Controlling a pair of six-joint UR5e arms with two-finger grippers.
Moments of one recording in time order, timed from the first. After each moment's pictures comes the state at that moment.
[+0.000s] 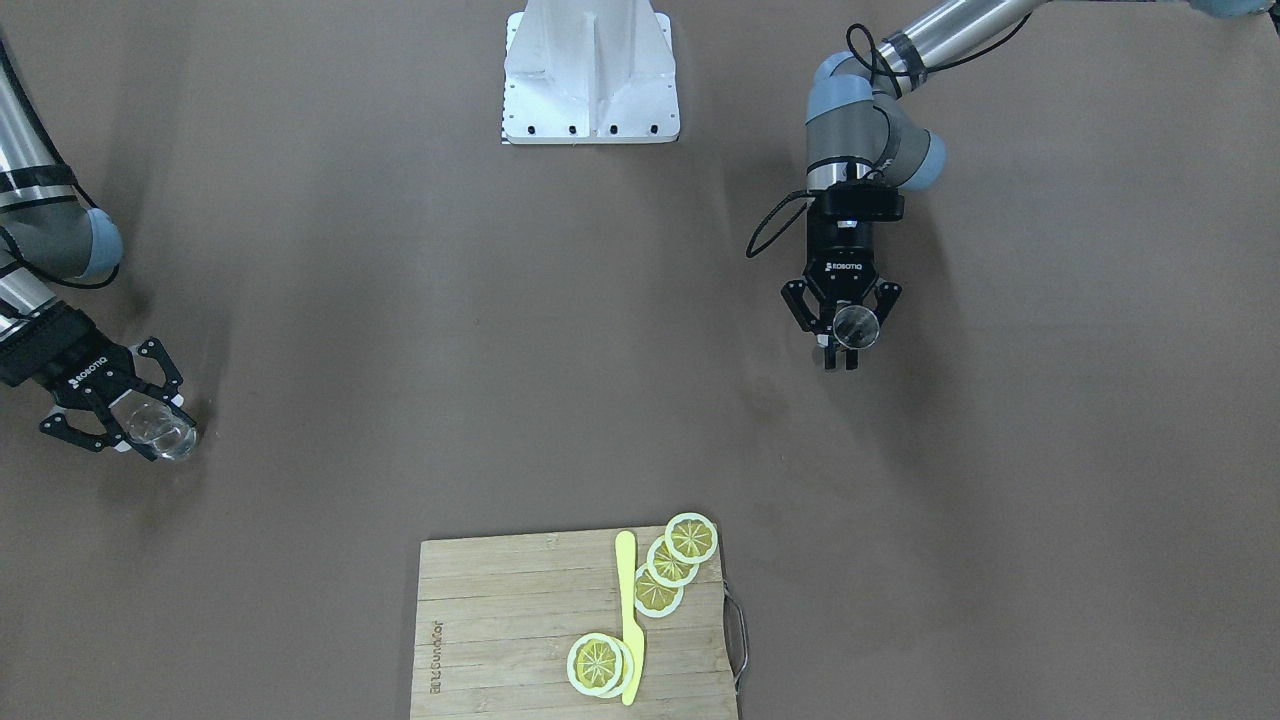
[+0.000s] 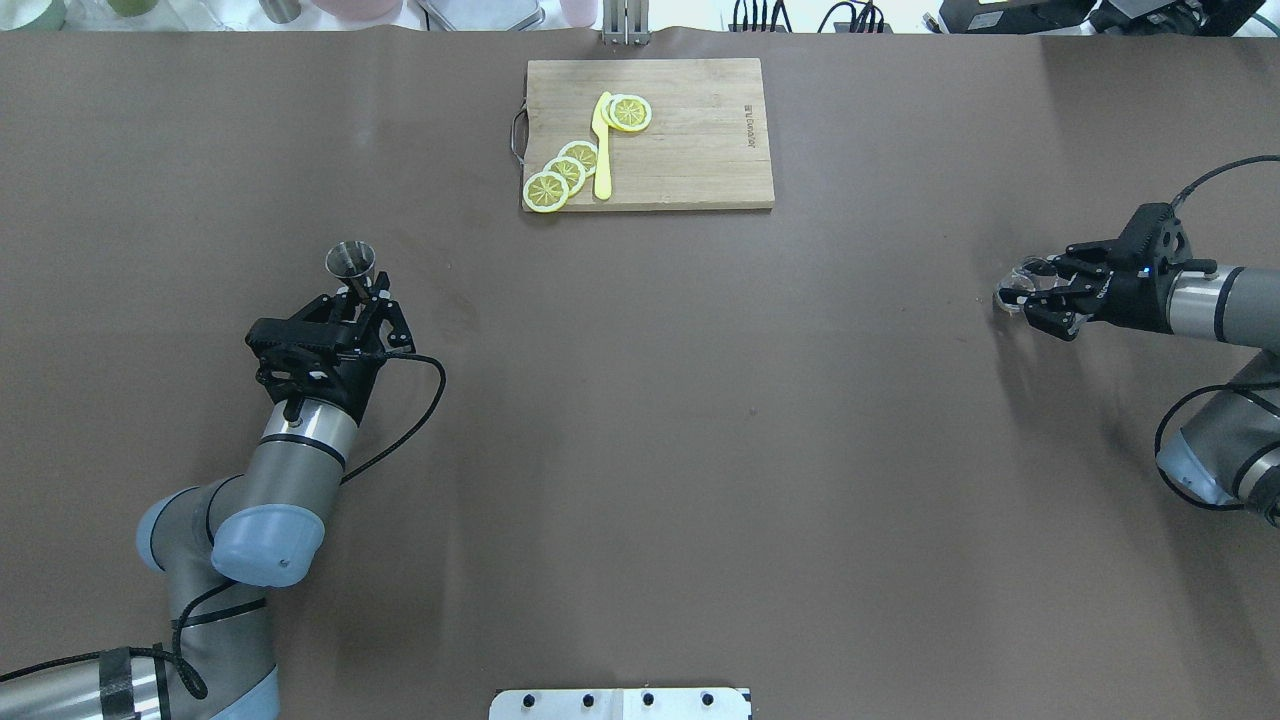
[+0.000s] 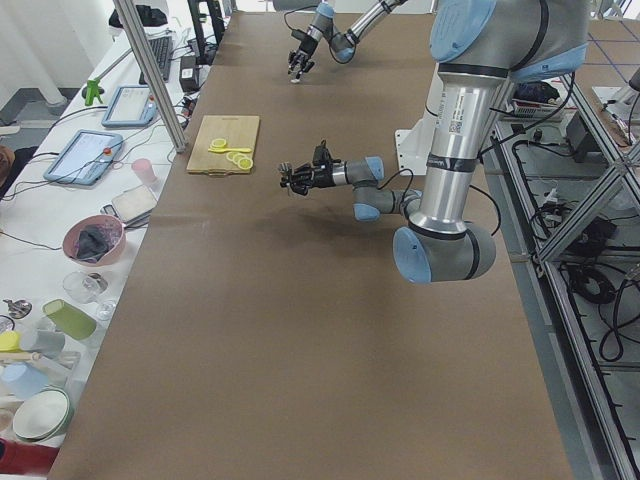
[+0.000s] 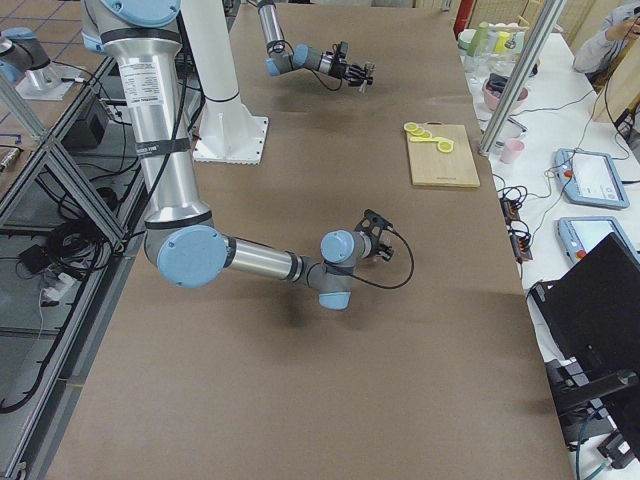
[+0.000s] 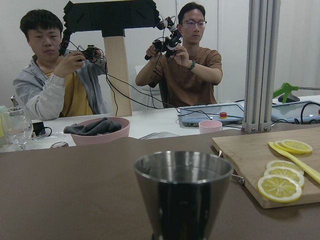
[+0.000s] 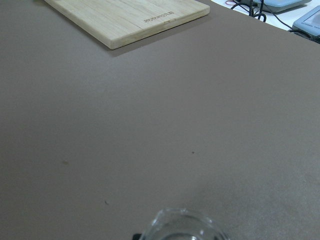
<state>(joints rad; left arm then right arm) -0.31 -1.86 -1.51 -2.63 -0.57 -1.00 0.91 -1.40 1.06 0.18 1.96 0.38</state>
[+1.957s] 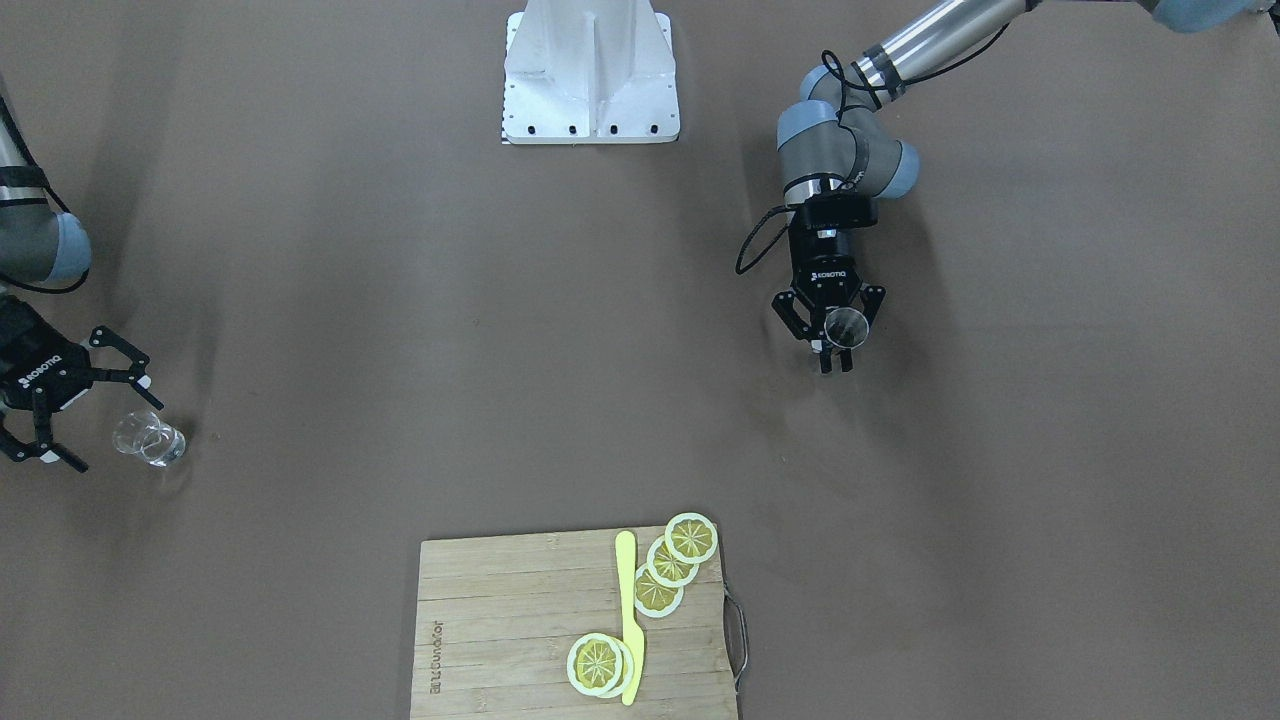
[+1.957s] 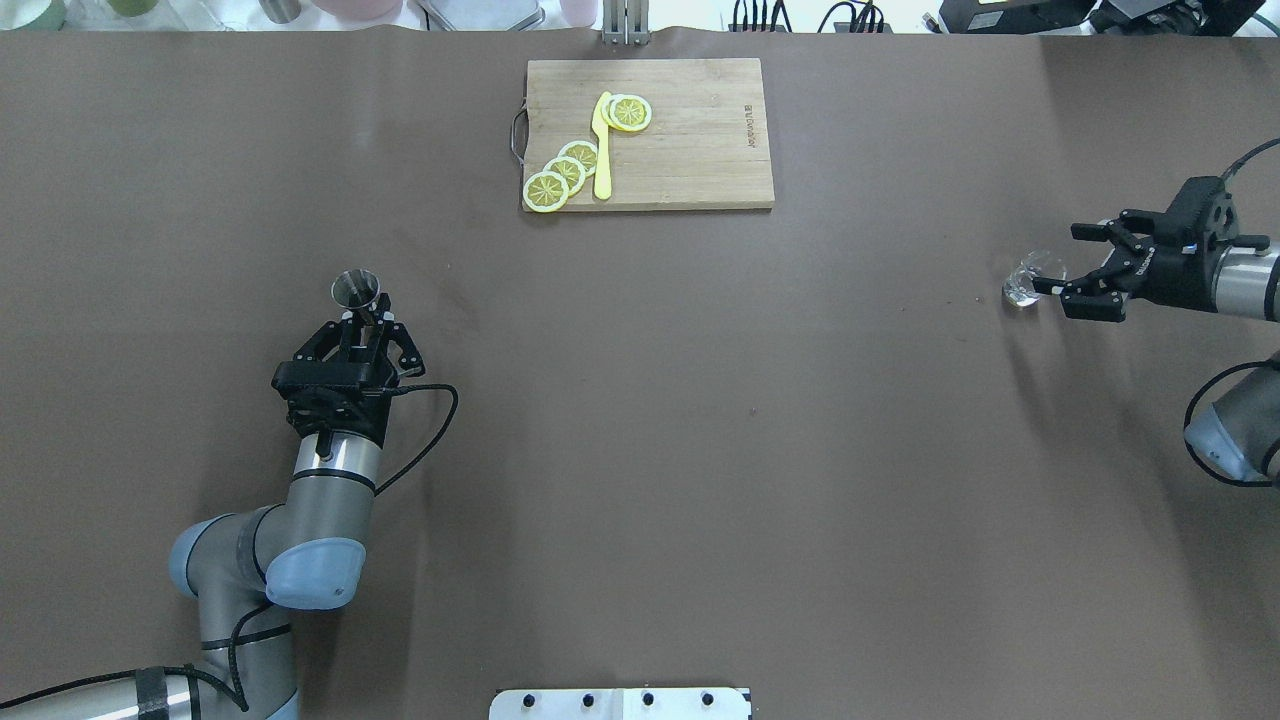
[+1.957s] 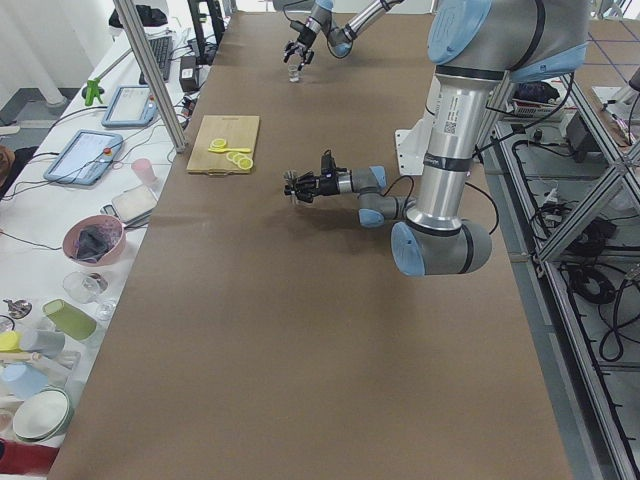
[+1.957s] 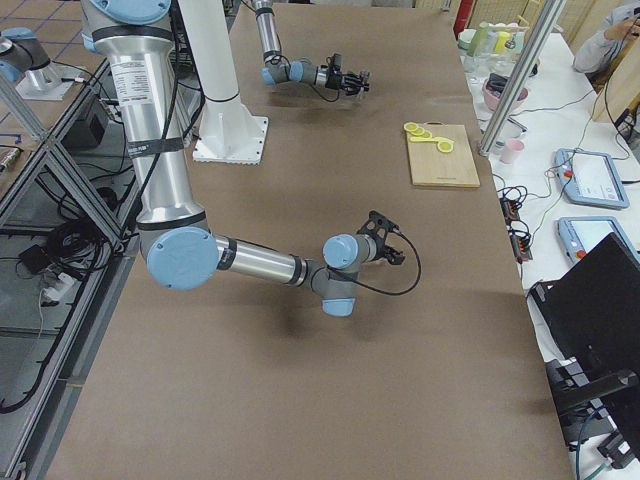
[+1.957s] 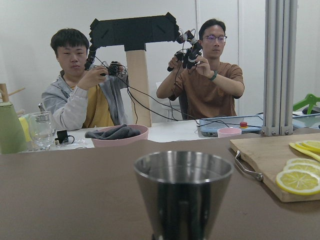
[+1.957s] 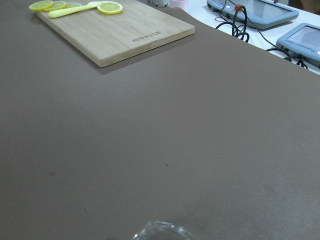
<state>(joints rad) -0.26 -1.89 -1.40 -2.58 -0.40 -1.09 1.02 -1.40 1.07 0.21 2.03 0.37</state>
